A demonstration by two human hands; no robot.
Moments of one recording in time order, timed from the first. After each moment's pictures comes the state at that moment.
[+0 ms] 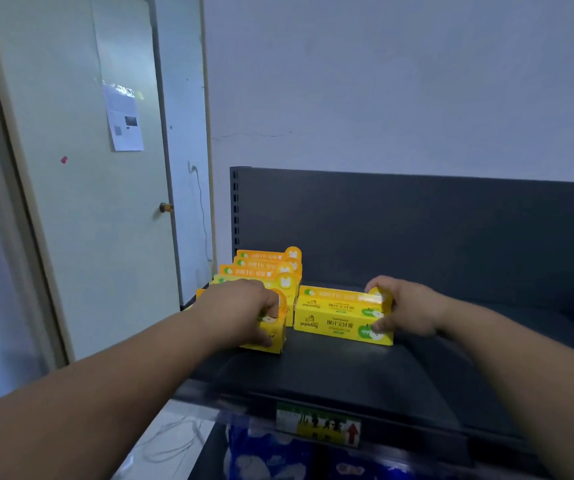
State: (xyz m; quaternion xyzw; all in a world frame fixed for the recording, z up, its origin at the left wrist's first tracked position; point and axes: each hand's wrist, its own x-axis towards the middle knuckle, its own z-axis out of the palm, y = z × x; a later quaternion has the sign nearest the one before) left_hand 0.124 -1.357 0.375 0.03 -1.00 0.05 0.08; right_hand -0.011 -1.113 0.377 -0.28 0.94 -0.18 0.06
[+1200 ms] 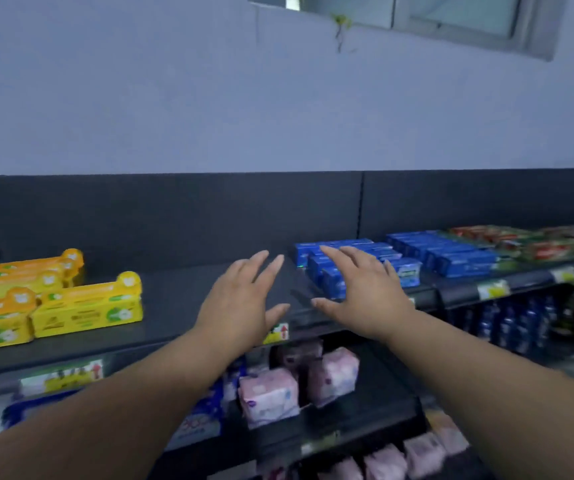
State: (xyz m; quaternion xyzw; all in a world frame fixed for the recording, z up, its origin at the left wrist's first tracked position) left_hand 0.160 -1.008 0.359 -0.20 -0.93 -0.02 0.31; right_hand 0.174 -0.800 0.377 -0.07 0.97 -0.11 -0.22
